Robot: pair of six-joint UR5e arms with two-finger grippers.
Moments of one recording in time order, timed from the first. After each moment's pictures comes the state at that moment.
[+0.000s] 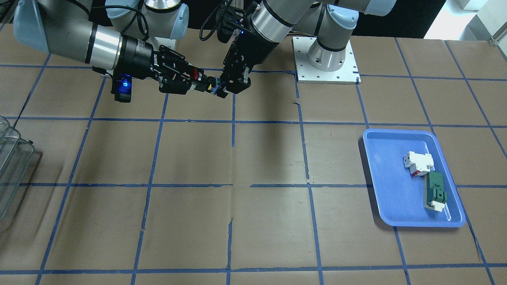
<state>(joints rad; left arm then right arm) -1.87 -1.51 -1.91 -0.98 1.09 1.11 1.43 -1.66 1.89 -1.40 -0.59 0.89</state>
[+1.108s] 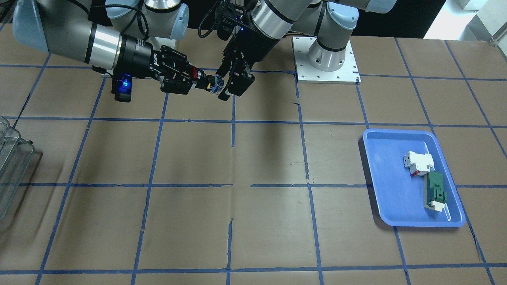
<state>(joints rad) -1.87 -1.51 -1.88 -0.99 1.09 1.08 1.43 -1.66 1.88 -1.39 -0.59 0.89</state>
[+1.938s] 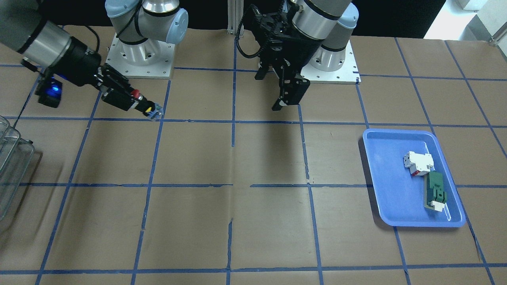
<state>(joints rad) -1.70 -1.50 -1.75 -1.29 1.25 0.98 1.27 -1.66 1.80 -1.55 -0.99 0.64</state>
